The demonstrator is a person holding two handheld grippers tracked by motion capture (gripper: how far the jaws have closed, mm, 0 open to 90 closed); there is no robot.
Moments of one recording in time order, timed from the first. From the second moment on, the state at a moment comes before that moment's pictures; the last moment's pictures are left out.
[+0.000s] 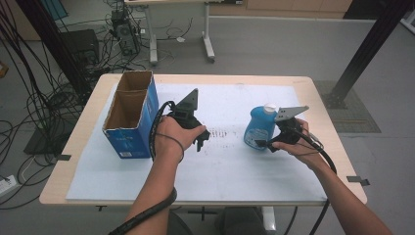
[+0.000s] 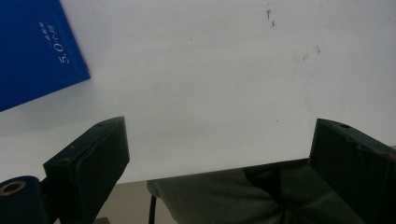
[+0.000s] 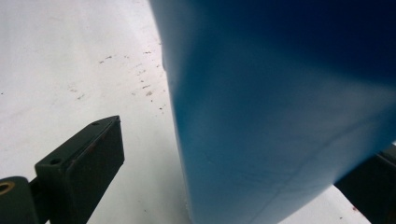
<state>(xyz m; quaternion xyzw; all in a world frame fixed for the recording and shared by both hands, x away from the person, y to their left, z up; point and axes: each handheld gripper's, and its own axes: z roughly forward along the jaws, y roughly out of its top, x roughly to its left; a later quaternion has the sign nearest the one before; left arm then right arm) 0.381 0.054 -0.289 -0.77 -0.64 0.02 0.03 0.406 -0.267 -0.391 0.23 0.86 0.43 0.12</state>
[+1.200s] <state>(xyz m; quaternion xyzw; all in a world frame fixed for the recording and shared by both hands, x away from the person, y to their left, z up) 0.380 0.055 -0.287 -0.77 -0.64 0.01 0.03 0.406 -0.262 -0.391 0.22 0.86 0.44 0.12</state>
